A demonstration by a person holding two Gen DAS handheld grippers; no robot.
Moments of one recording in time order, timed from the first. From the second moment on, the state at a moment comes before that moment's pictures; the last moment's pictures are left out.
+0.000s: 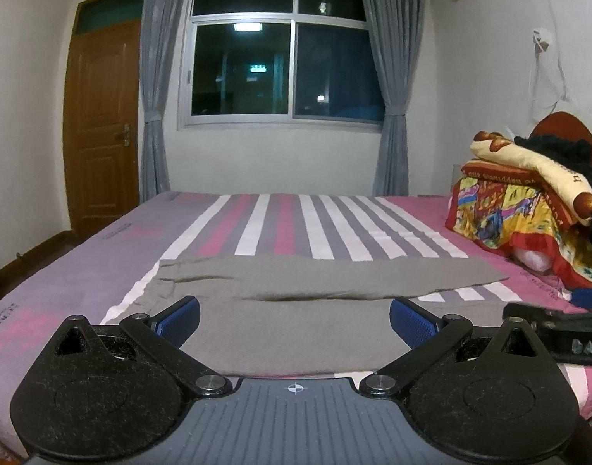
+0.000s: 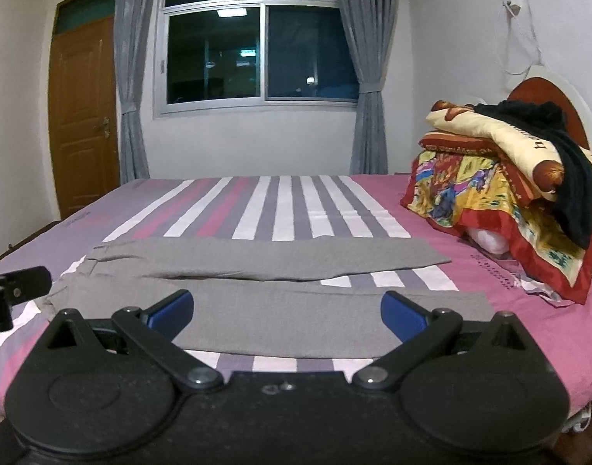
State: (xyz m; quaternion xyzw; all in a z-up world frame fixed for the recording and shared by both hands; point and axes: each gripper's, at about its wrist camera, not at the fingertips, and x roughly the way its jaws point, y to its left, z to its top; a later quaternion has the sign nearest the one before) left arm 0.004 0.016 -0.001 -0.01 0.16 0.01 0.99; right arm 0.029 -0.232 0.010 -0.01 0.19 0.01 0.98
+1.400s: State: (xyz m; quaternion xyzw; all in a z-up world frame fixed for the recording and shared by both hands) left arm 0.559 0.354 -0.170 -0.05 0.41 -0.11 0.90; right arm 0.576 -0.147 -0.132 -0.16 0.39 0.32 0.85
